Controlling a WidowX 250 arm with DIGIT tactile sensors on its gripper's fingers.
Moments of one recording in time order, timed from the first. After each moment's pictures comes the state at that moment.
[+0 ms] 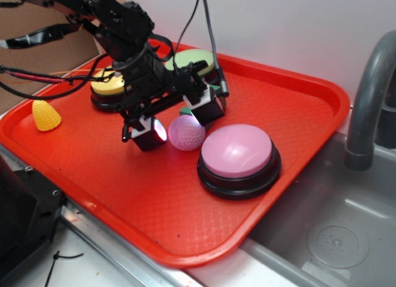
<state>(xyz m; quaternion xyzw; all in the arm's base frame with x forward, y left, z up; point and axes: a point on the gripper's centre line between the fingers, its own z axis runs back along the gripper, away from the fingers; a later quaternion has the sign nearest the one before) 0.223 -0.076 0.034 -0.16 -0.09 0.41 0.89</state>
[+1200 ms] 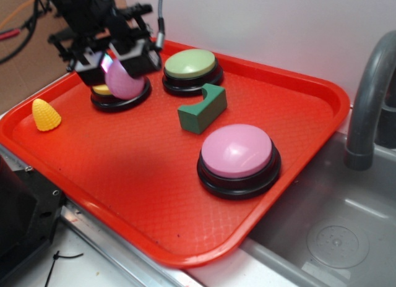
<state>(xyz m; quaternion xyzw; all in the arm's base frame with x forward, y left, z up) 0.193 -0.031 0.129 -0.10 -0.12 0.27 0.95</state>
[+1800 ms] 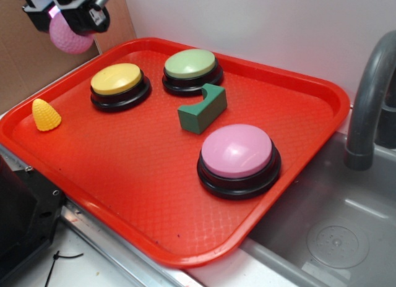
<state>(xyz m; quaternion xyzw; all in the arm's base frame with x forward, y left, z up) 0.176 -0.006 0.171 -0.05 -0.10 0.16 0.98</state>
